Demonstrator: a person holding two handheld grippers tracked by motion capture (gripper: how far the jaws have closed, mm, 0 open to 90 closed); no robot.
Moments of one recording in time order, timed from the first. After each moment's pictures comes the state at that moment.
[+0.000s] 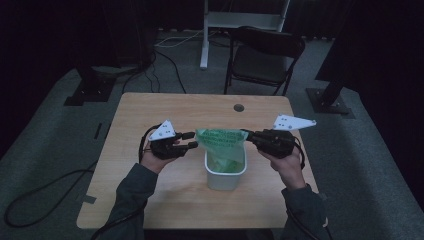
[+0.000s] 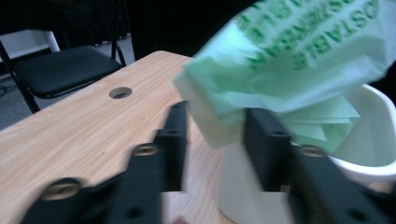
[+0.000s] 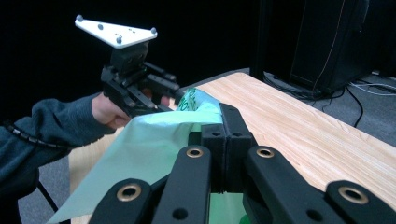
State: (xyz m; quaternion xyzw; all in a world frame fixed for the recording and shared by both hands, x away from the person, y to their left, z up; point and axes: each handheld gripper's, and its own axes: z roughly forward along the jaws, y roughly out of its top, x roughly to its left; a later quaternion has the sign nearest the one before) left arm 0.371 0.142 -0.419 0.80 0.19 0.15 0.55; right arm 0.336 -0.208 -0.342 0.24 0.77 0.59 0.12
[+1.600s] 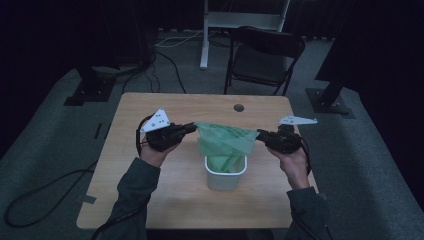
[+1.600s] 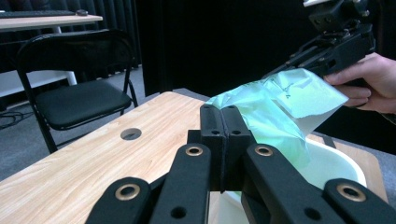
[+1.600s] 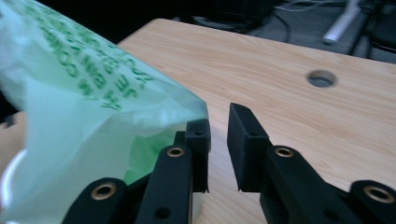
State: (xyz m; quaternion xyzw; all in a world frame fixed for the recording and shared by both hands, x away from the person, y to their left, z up) left arm 0.366 0.144 -0.371 0.75 0.21 0.17 0.60; right arm 0.366 -0.243 -0.381 0.42 0.76 0.48 0.13
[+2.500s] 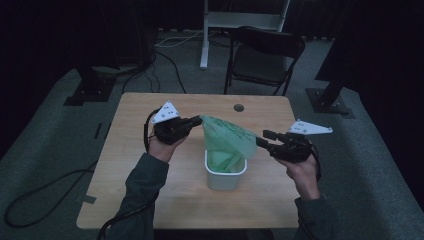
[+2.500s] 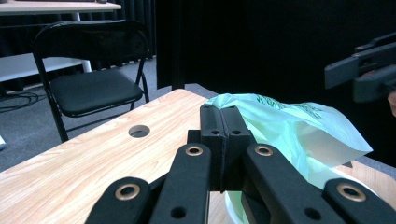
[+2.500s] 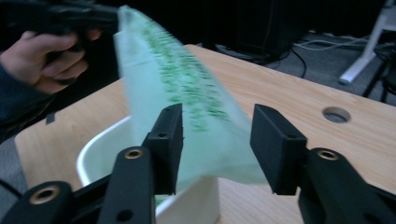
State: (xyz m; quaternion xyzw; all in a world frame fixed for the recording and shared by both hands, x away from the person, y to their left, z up) left arm 0.379 0.121 -0.362 0.75 0.26 0.17 0.58; right arm 0.326 -0.246 -0.357 0.34 0.76 0.53 0.15
